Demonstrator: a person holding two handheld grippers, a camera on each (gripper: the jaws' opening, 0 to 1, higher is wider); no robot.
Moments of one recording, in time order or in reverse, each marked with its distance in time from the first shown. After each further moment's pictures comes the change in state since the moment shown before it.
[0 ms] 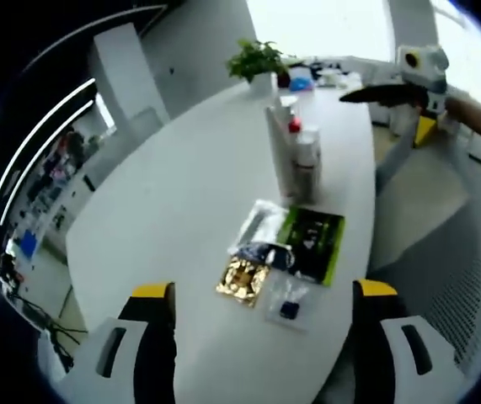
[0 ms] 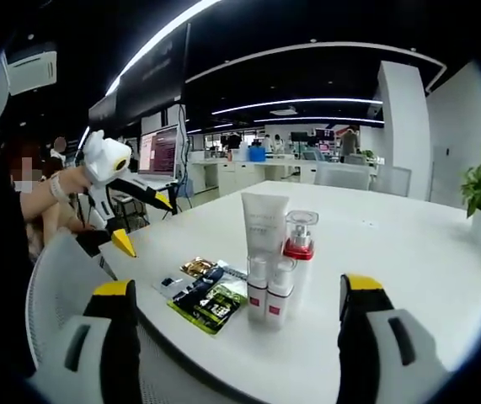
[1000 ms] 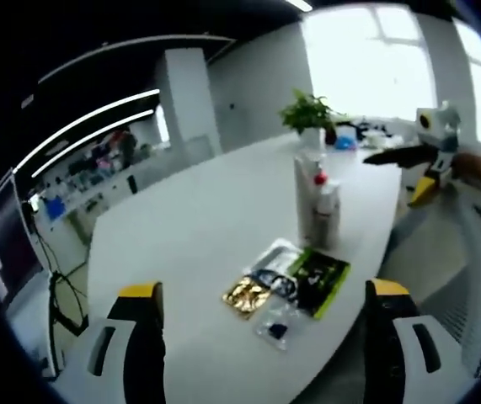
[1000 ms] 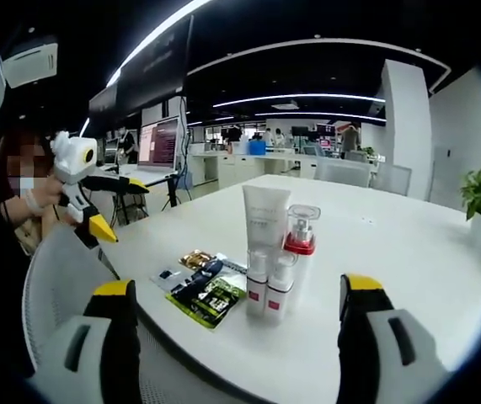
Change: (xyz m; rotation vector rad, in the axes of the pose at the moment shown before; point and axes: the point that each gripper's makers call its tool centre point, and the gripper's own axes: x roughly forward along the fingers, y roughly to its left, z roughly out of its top) left arm -0.035 -0.006 0.004 -0.221 -0.268 0.216; right arm 0.001 0.000 -0.006 -0.023 0.037 -0.008
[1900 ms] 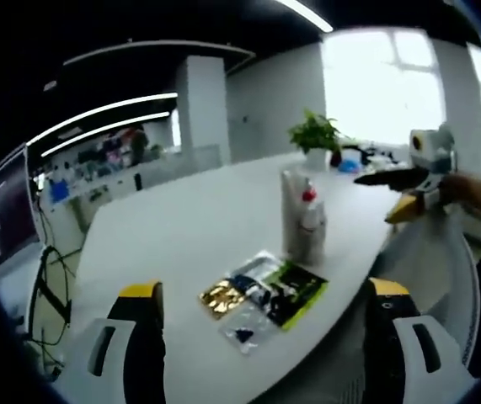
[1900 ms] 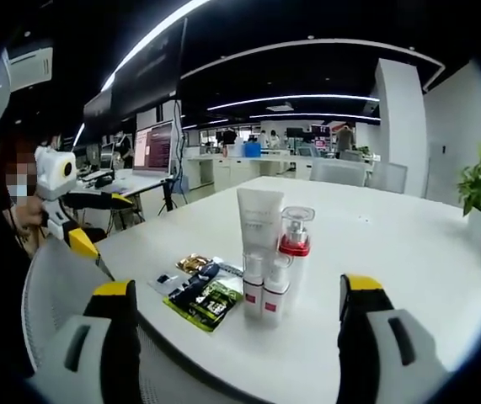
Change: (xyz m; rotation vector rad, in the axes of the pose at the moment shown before) left arm -0.003 -0.030 -0.002 -0.118 -0.071 -0.007; right arm 0.000 -0.006 0.003 0.043 -0.021 -0.019
